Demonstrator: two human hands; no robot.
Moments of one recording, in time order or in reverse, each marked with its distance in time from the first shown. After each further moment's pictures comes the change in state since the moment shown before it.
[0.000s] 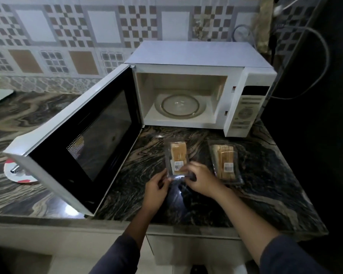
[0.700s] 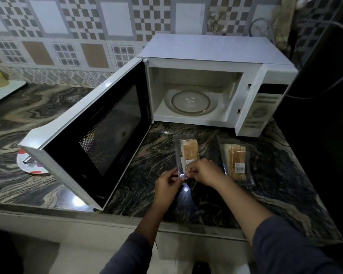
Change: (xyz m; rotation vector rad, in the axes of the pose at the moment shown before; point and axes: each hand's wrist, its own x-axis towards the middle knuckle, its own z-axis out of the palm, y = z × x) left_hand 0.001 0.003 0.008 -0.129 0.037 -0.077; right_hand 0.029 -0.020 -0.003 -0.224 -0.158 0.217
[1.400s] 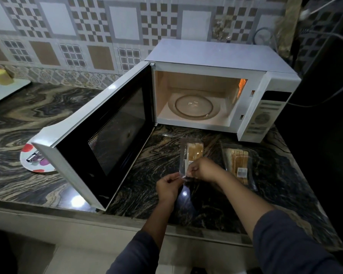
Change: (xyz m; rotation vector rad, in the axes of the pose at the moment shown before) left_hand 0.007 0.009 0.009 -0.429 0.172 -0.389; right_hand 0.014 -0.011 -0.014 0.088 -0.139 0.029
